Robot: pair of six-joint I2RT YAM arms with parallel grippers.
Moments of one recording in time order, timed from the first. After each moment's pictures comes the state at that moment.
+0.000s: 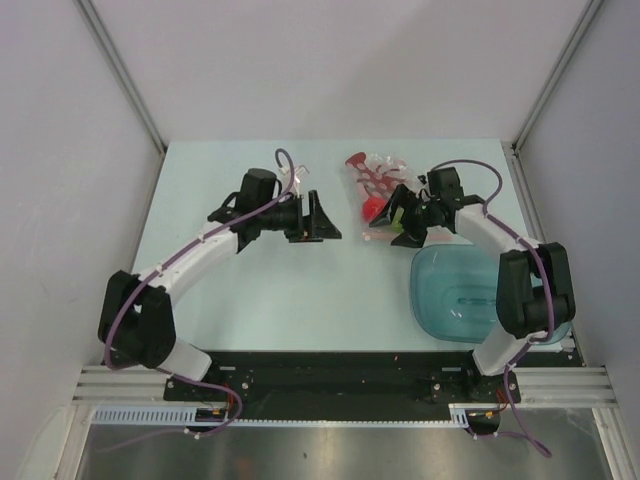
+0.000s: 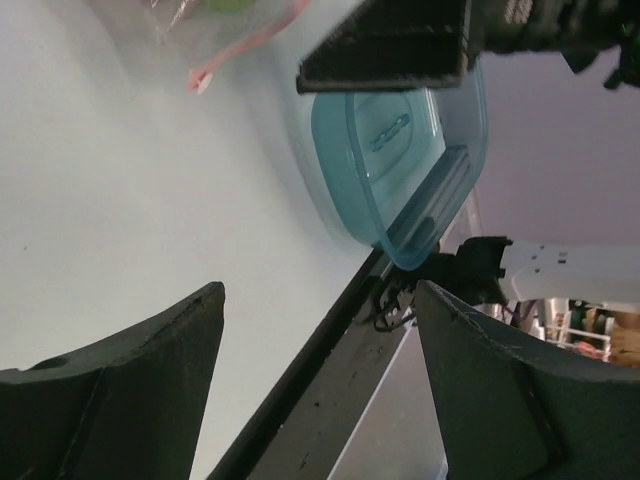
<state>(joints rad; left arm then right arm) -0.45 1.47 1.10 -0.26 0.69 -0.57 0.22 1.68 1.15 -0.39 -0.56 0.75</state>
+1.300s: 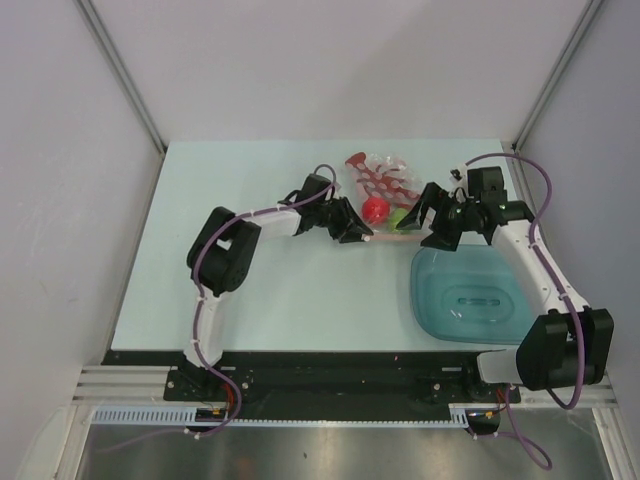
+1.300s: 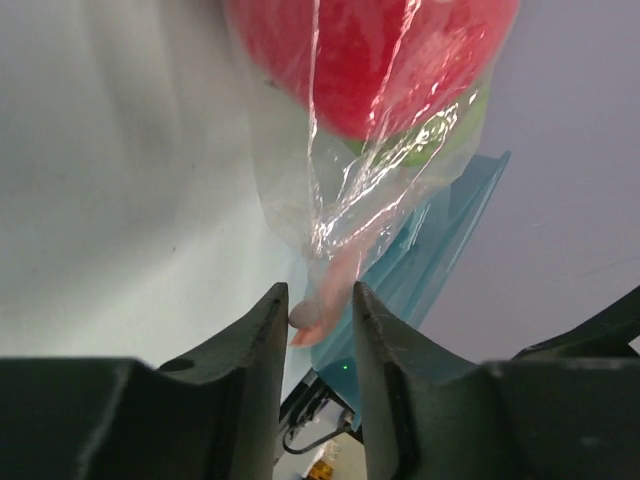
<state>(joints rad) -0.55 2.16 1.43 -0.03 0.63 -1.11 0.10 1.34 1.15 -0.71 -0.54 0.57</state>
